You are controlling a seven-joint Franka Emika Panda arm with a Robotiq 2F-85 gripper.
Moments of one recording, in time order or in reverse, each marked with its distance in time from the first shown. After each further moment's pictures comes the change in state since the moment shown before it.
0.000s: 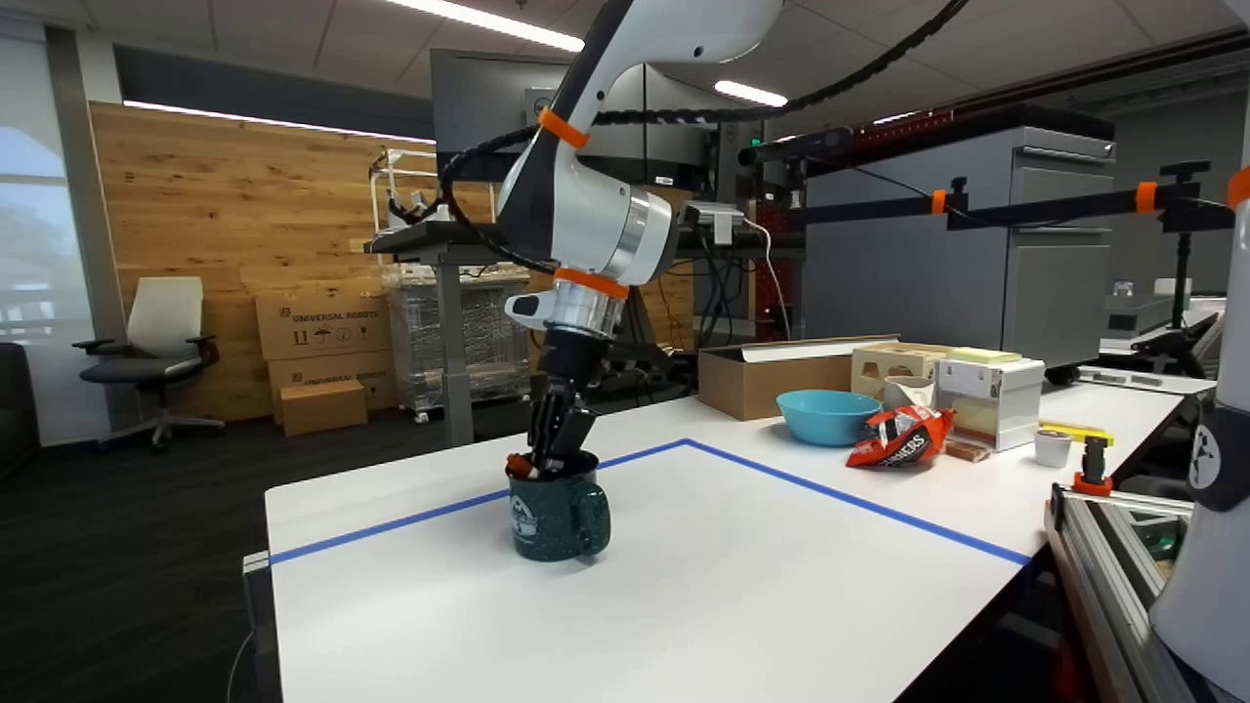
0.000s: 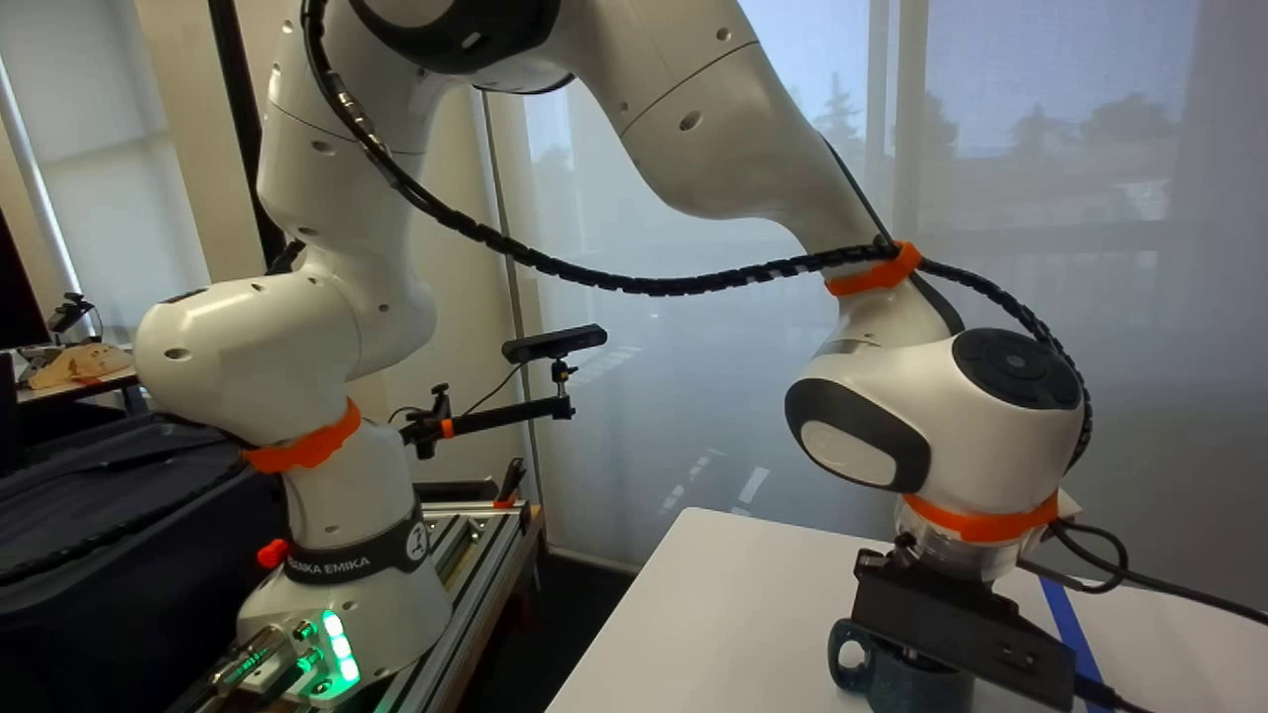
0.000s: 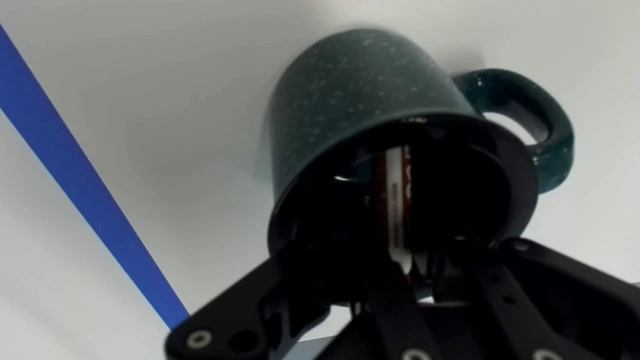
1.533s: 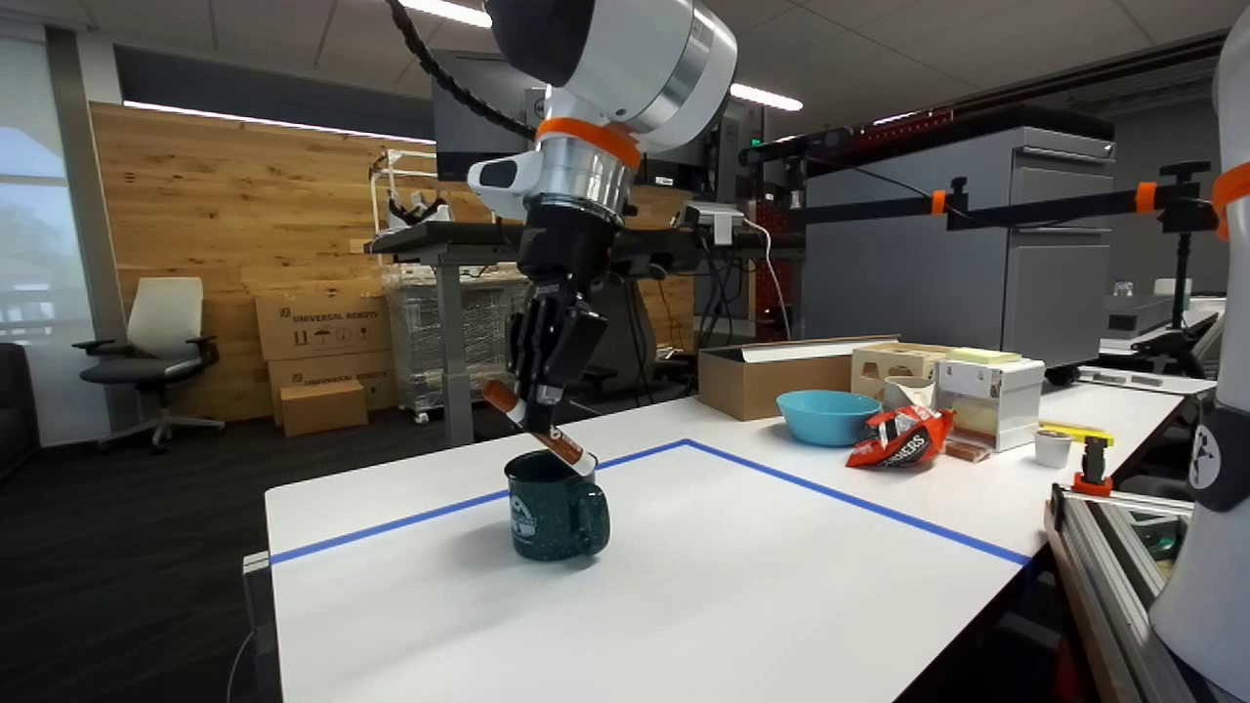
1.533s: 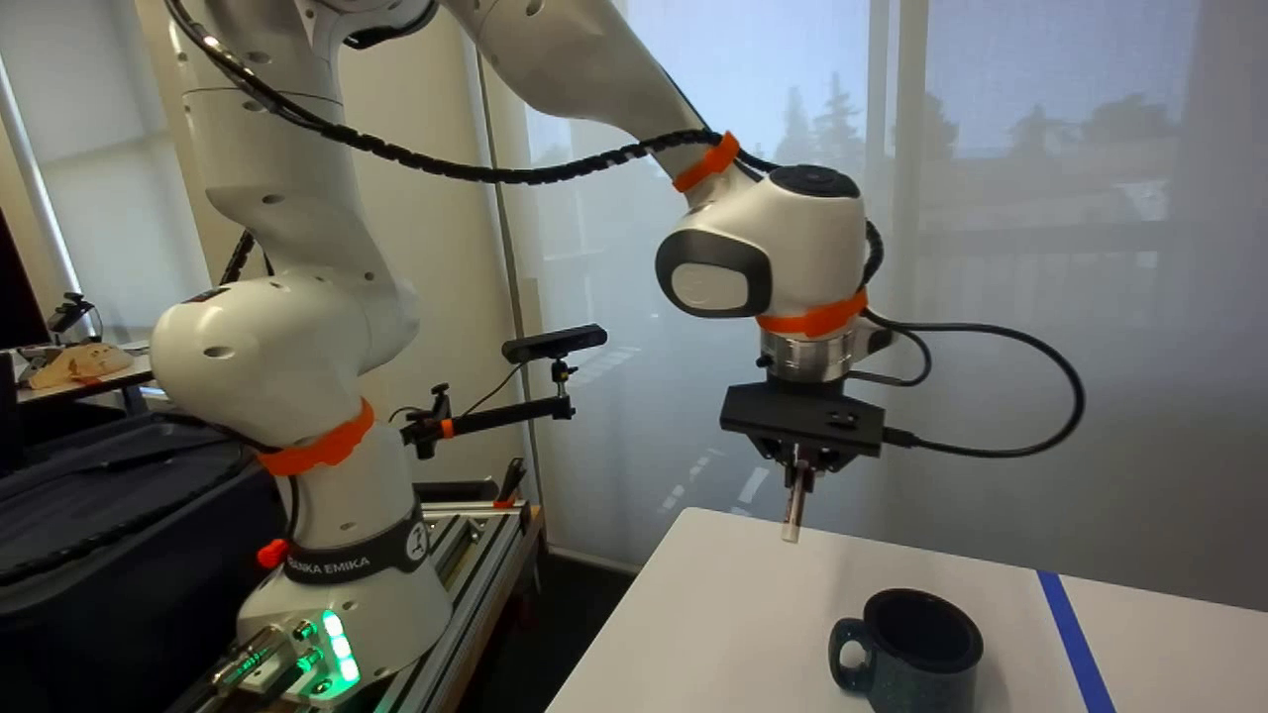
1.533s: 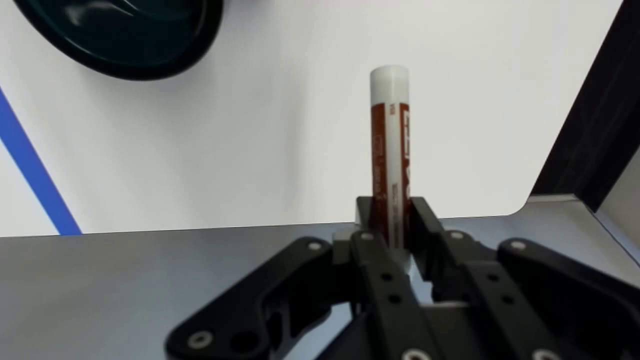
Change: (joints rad) arm 0.256 -0.491 -0.001 -0.387 -0.002 -0.003 0.175
